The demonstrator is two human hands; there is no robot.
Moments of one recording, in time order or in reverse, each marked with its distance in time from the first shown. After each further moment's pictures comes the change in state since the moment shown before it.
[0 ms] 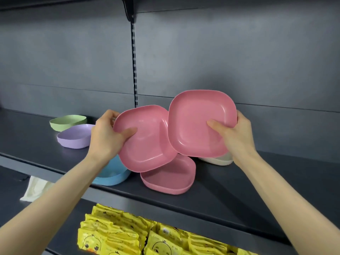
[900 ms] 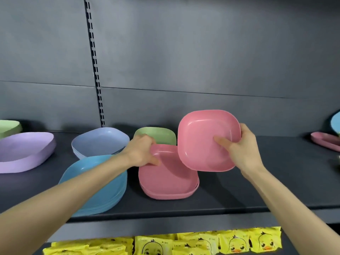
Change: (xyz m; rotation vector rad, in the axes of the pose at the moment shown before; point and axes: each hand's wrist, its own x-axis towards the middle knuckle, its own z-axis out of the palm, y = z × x) left_hand 0.049 -0.054 0.094 0.423 -0.920 0.378; right_hand -0.037 0.018 0.010 -0.401 0.310 0.172
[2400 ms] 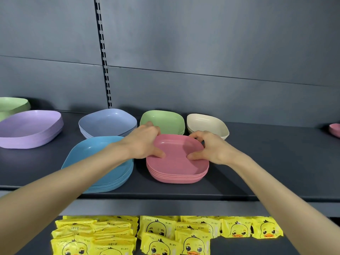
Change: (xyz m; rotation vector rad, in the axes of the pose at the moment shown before) left_hand -0.023 -0.003 0.003 0.083 -0.113 -0.001; right_hand 0.001 0.021 0.060 -0.490 -0.757 -0.070
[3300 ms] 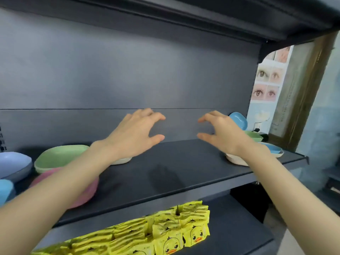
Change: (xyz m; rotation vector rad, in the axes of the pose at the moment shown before) left_hand -0.019 0.250 -0.050 0.020 0.439 0.568; right_hand -0.214 0.059 -0.199 -0.515 0.586 0.121
